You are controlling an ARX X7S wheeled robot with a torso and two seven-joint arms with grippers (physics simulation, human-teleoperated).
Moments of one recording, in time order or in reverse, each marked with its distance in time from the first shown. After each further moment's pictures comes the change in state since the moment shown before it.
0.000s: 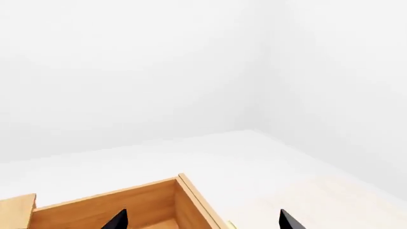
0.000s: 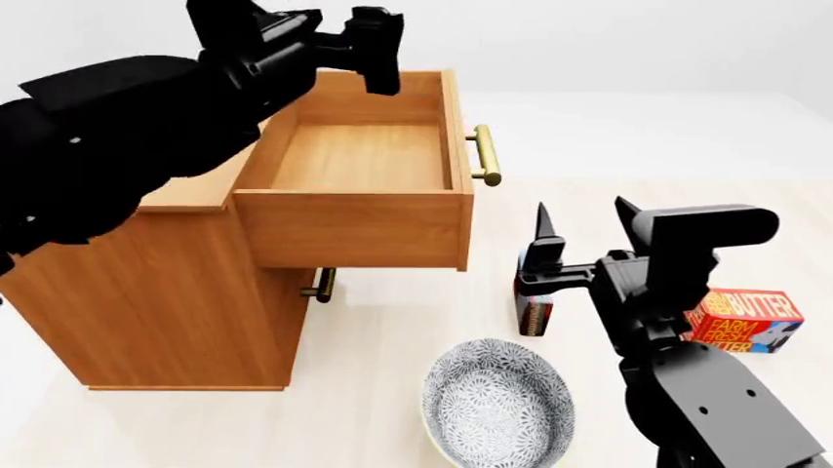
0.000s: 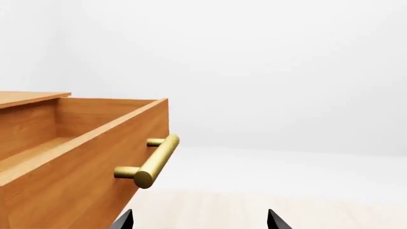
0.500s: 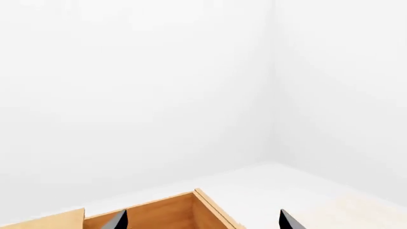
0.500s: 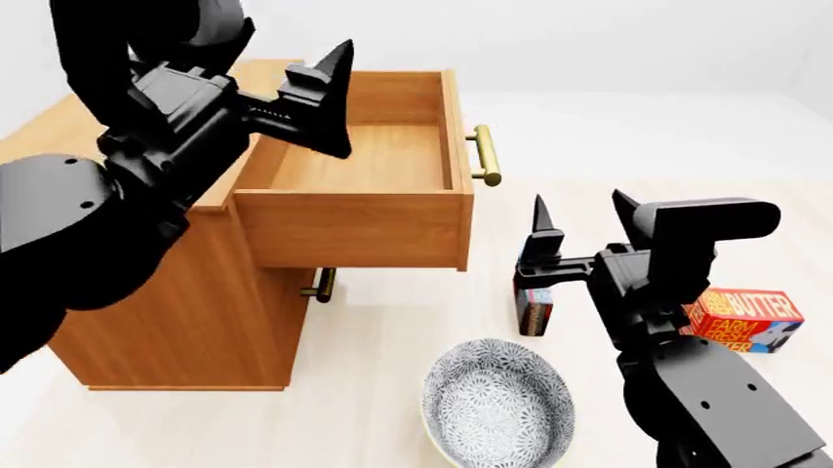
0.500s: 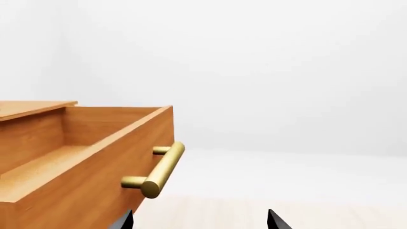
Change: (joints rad) left arm 0.091 -0.346 -0.006 0.575 0.225 0.192 -0.264; right arm 0.020 -0.007 0.002 -0.006 0.027 0.008 0.006
